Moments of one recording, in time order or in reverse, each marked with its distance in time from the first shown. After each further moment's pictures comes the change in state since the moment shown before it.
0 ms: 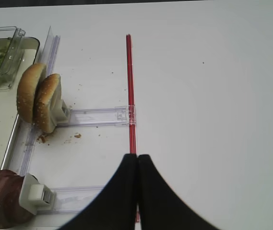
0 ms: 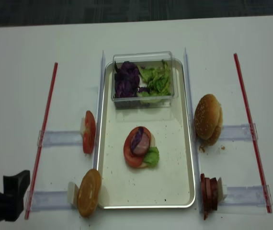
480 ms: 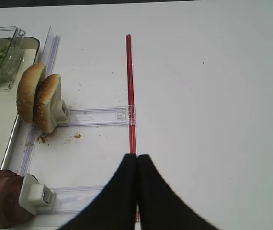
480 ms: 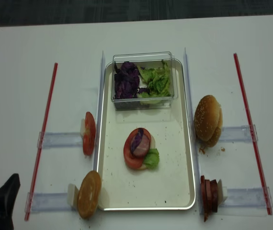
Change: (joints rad) left arm 0.000 -0.254 0.002 0.004 0.011 -0.017; right arm 0.000 0.000 0.000 0.000 0.000 0.000
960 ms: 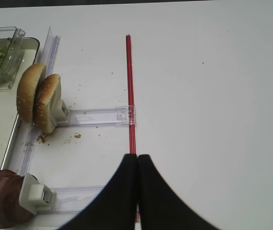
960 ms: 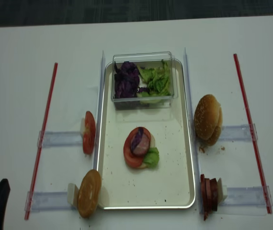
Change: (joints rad) left arm 0.001 -0.154 0.000 0.023 0.004 0.000; right arm 0.000 0.000 0.000 0.000 0.000 0.000
